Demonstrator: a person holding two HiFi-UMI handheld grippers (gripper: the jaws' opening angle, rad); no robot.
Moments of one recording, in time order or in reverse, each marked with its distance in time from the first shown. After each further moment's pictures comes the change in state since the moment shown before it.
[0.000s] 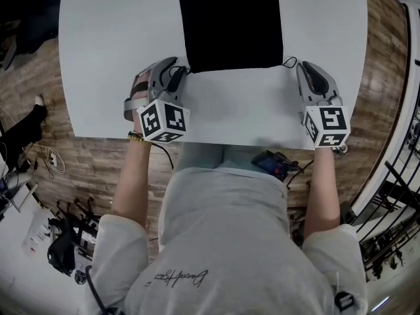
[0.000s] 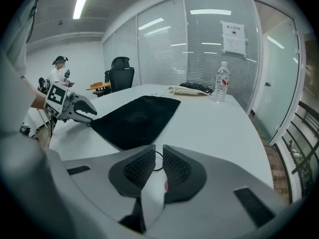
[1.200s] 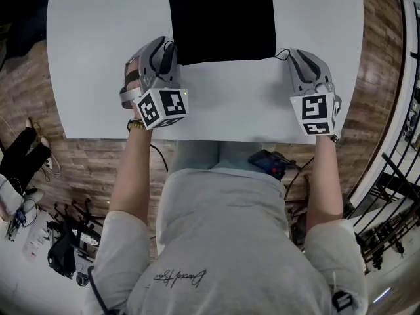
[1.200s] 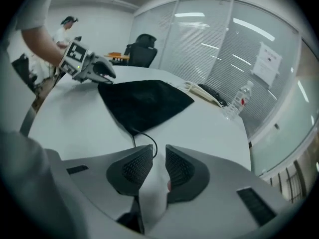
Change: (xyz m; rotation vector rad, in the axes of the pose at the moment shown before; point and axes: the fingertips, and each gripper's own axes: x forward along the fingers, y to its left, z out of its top) left arm 0.023 0.039 0.012 -0.055 -0.063 0.242; right arm 0.022 0.002 -0.013 -0.375 0.116 -0.039
